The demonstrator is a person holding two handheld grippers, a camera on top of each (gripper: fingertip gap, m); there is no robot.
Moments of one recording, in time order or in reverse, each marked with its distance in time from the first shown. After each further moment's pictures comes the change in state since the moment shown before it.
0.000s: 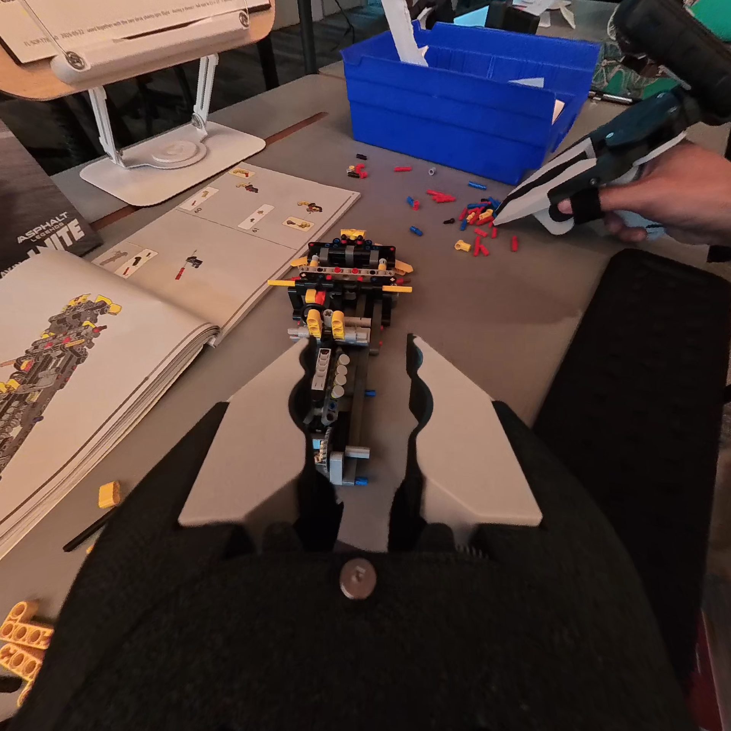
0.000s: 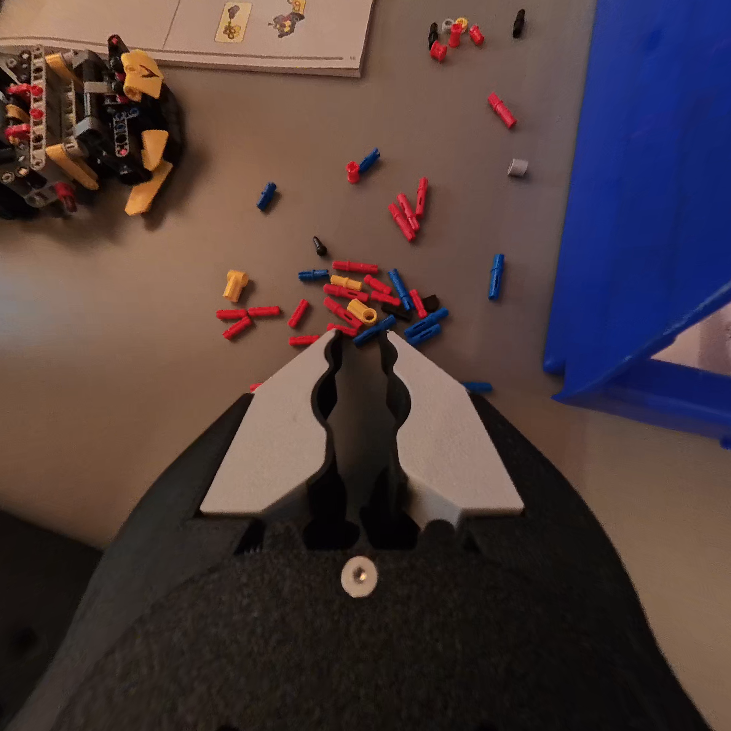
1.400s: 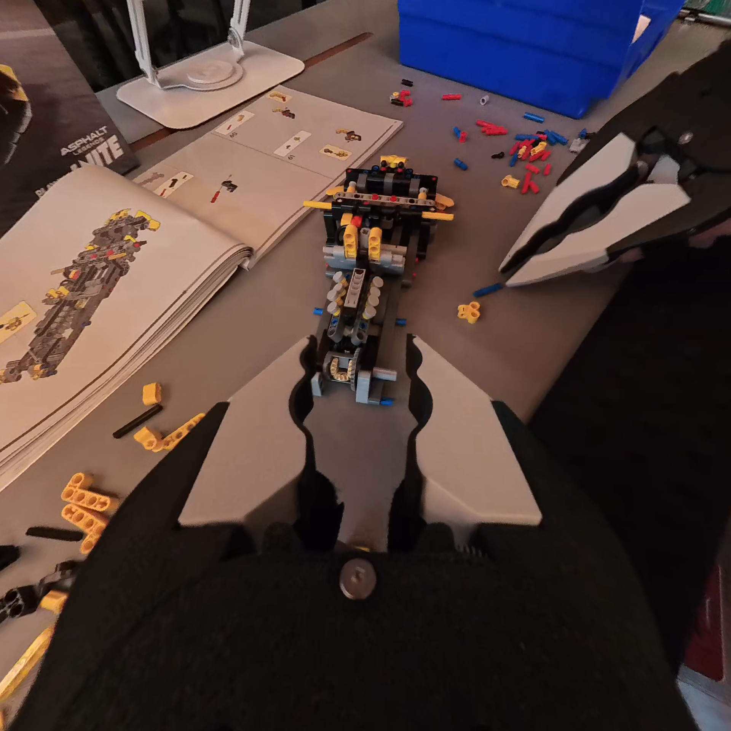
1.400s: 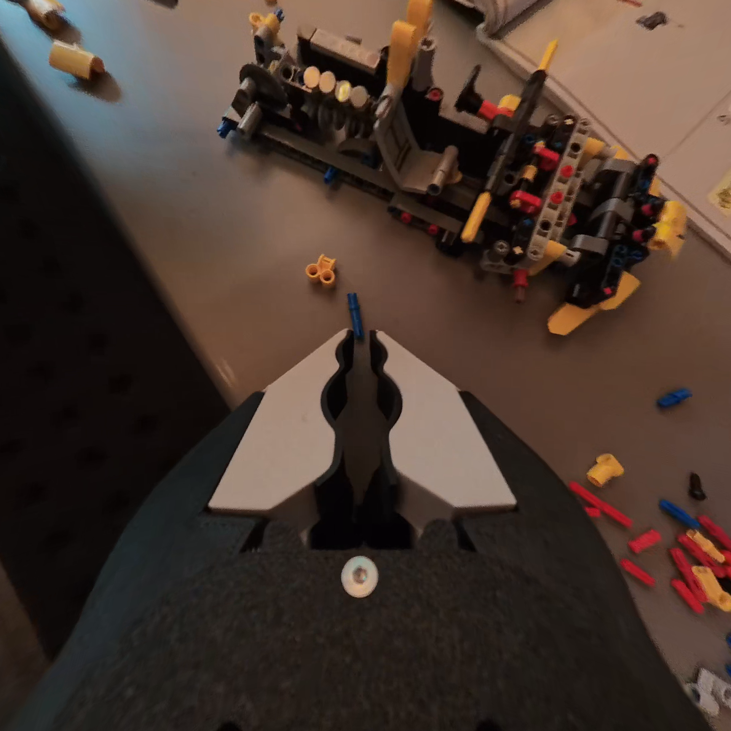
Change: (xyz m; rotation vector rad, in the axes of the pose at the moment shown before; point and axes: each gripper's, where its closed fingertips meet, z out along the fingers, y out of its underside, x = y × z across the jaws) left arm -0.017 0.039 -0.026 -0.105 -0.096 -0.027; right arm -0.203 -0.002 0.005 -0.041 -0.406 -0.533
